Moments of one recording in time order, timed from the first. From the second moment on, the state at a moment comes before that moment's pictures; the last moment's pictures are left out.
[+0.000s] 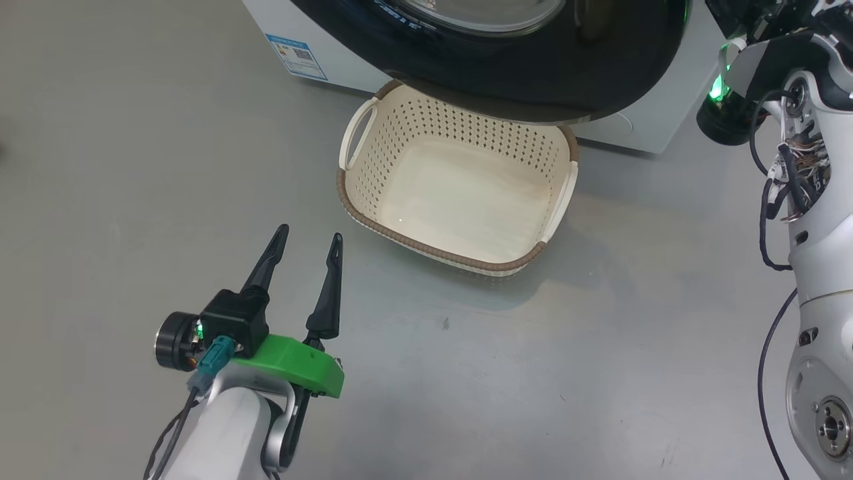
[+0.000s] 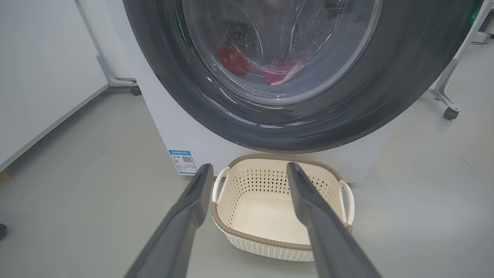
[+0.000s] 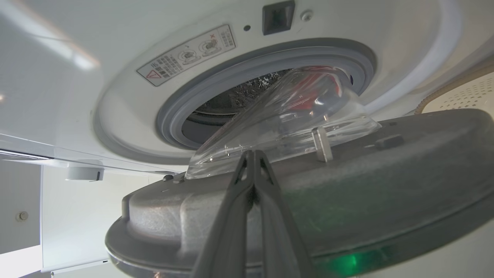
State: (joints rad) left arm -0.29 0.03 -0.37 0.27 -0.37 0.04 -0.25; right arm -1.05 -0.11 -0.09 0.77 1.64 -0.05 0.55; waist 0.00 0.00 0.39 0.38
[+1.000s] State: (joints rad) left arm -0.27 0.03 -0.36 0.28 -0.34 0.04 -0.25; right arm -0.96 -0.09 -0.01 0.77 1.65 -0.06 0.71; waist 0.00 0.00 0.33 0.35
